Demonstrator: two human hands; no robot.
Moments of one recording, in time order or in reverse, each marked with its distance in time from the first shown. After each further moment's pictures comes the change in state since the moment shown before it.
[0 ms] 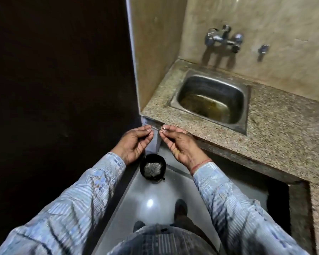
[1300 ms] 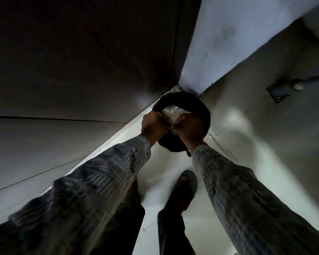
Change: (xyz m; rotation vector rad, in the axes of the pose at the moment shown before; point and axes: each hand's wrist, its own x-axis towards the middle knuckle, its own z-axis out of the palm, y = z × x) left_hand 0.485 -0.365 -0.392 0.957 0.674 -0.177; right_hand 0.556 0.420 -0.379 -1.806 -0.275 -0.134
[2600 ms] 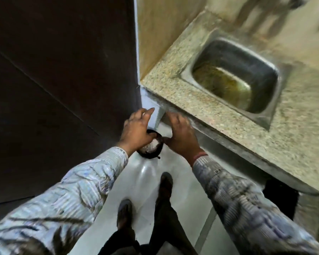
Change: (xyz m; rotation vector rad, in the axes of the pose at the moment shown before) left_hand -0.442 0.241 -0.268 0.677 0.077 0.946; right_hand -0.379 -0.264 -0.400 -0.194 0.381 -0.128
